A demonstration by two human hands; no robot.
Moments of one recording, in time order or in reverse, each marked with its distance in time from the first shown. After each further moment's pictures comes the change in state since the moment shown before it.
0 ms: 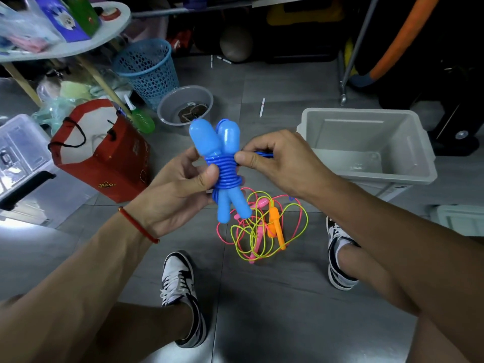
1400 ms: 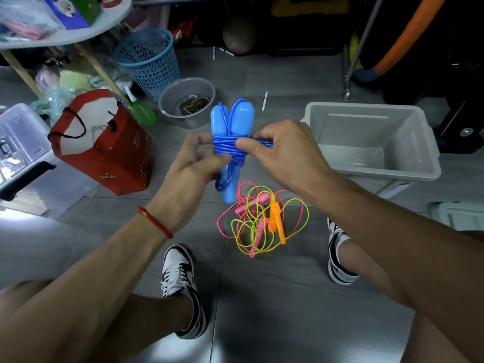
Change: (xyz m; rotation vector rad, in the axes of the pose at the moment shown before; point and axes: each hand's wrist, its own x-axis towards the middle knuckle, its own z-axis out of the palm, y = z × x) left_hand 0.010 -0.010 0.019 0.280 0.407 0.172; right_hand 0.003 -0.012 0.009 -0.195 0.129 0.108
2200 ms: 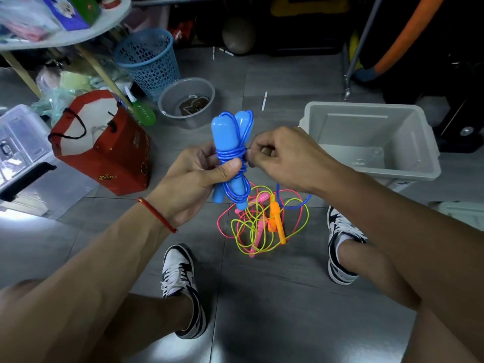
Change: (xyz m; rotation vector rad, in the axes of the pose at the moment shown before) left_hand 0.009 -0.006 -0.004 -0.034 -0.252 -0.087; right_hand -0.002 0.010 -0.013 -0.021 -0.240 -0.022
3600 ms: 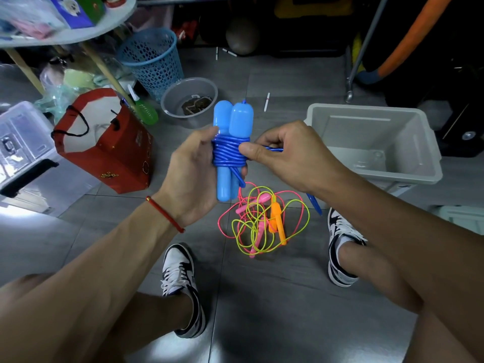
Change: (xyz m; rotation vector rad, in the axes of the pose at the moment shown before) left_hand 0.000 0.019 0.012 -0.386 -0.043 -0.112; right_hand -0.006 -0.009 0.000 0.216 0.087 0.013
